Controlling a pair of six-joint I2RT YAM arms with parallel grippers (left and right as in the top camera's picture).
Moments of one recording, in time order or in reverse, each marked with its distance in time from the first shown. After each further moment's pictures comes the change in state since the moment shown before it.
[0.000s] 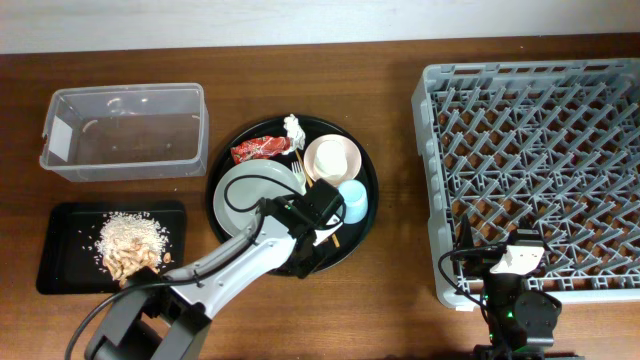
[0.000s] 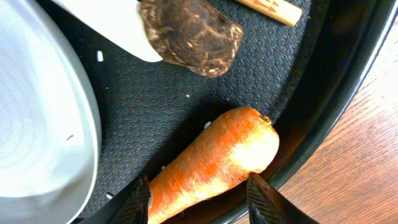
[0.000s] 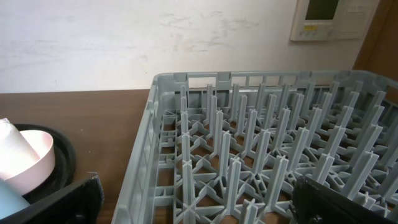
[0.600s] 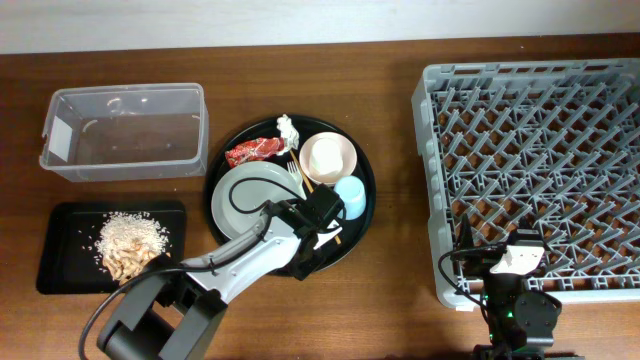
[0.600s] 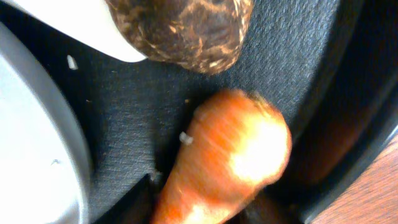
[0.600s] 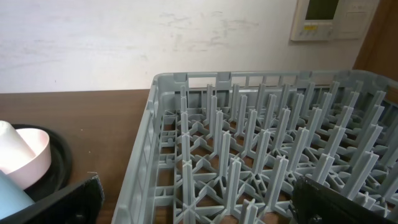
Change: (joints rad) left arm -0.003 0.057 -0.038 0.070 -0.027 0.048; right arm 0.000 0.000 0.000 0.000 0.000 0.000
